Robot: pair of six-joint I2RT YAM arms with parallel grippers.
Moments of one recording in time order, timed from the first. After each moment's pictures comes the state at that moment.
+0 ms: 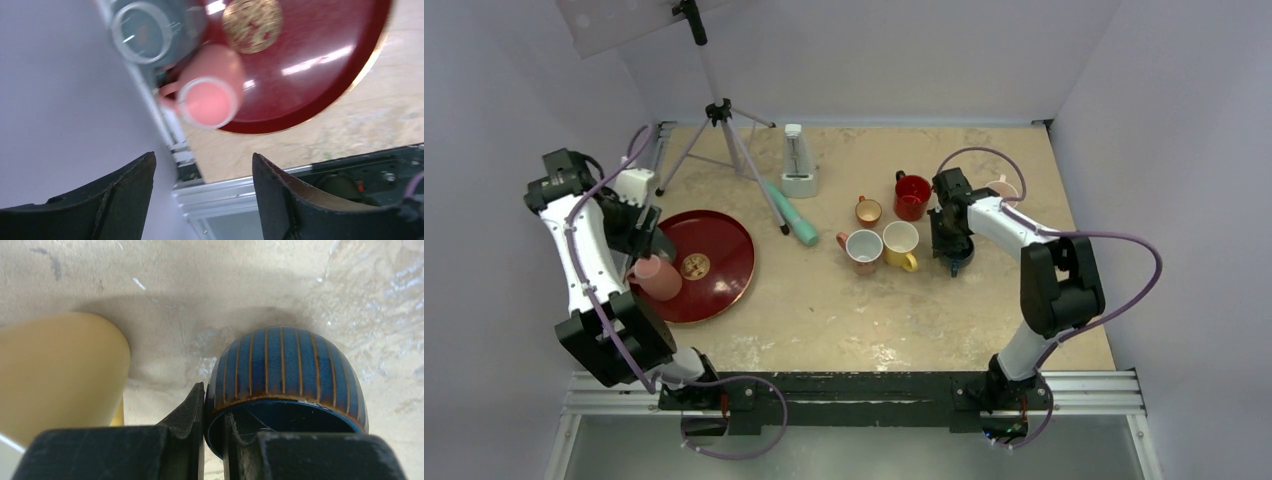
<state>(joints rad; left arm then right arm) 0.49 1.43 1.47 -1.31 0.21 0.80 0.30 1.68 1.13 -0.70 0.06 0.27</state>
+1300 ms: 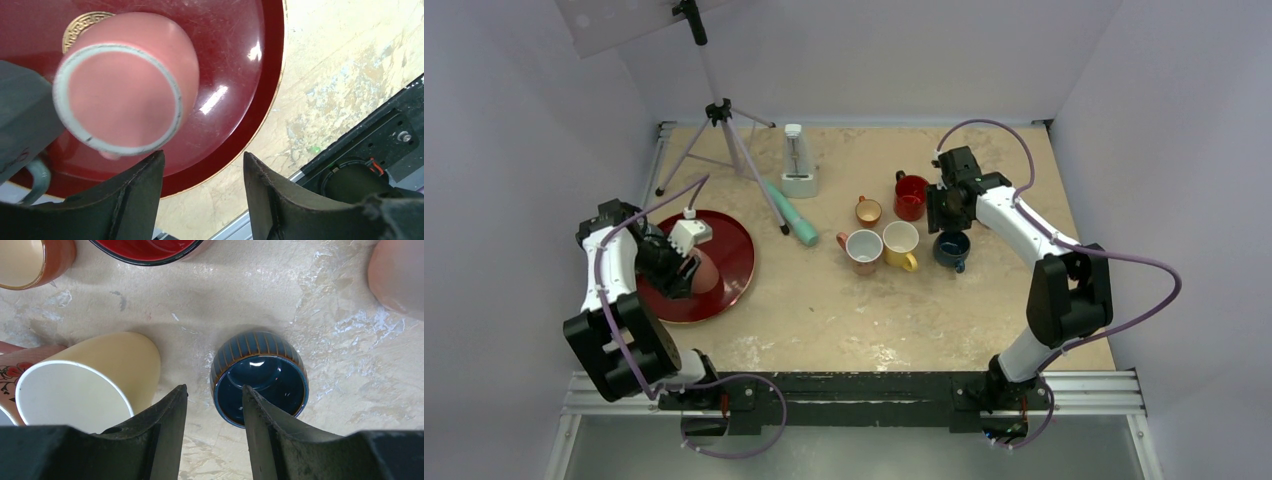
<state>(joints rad) 0.47 1.36 1.00 -1.17 0.41 1.19 0.29 1.63 1.26 -0.72 0.06 0.19</state>
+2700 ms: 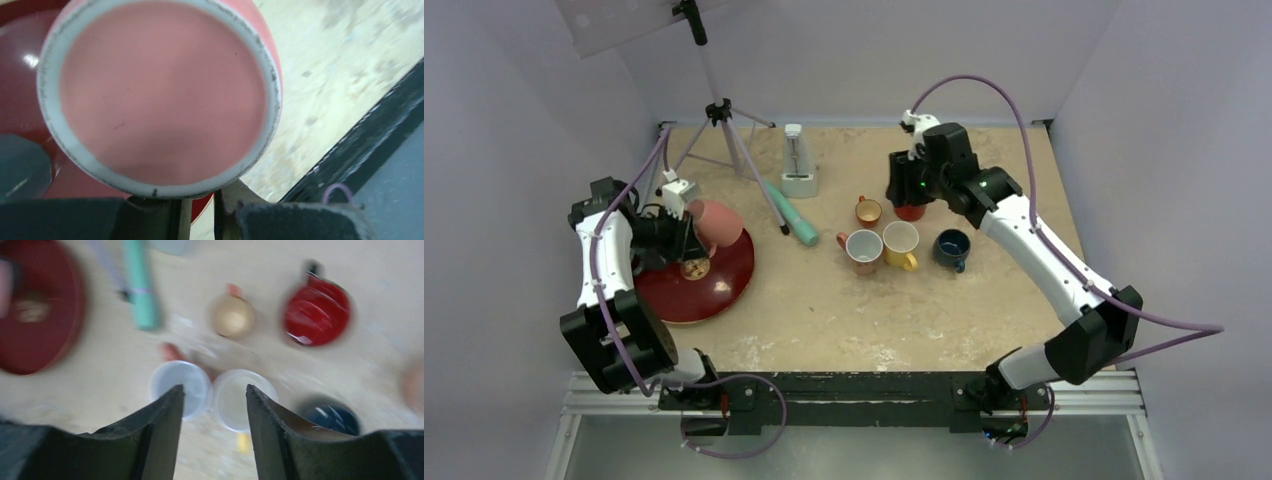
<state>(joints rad) 0.47 1.41 1.13 -1.18 0.74 0.93 0.45 1.46 1.43 -0.73 0.03 0.20</state>
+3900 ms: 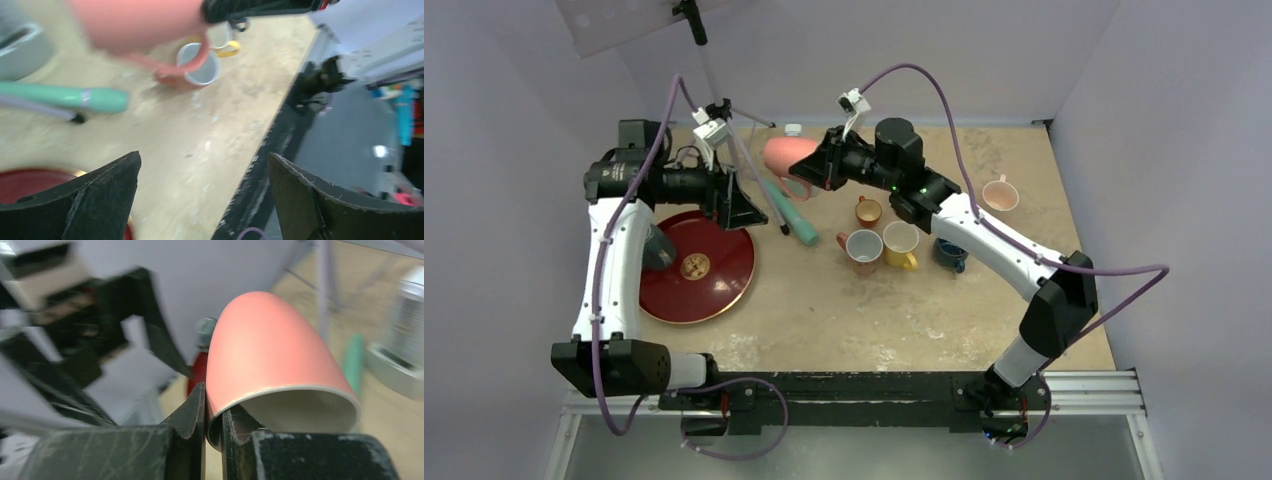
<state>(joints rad) 0.04 1.34 1.53 -1.15 1.09 0.33 0.73 1.63 1.47 0.19 -0.46 0.62</state>
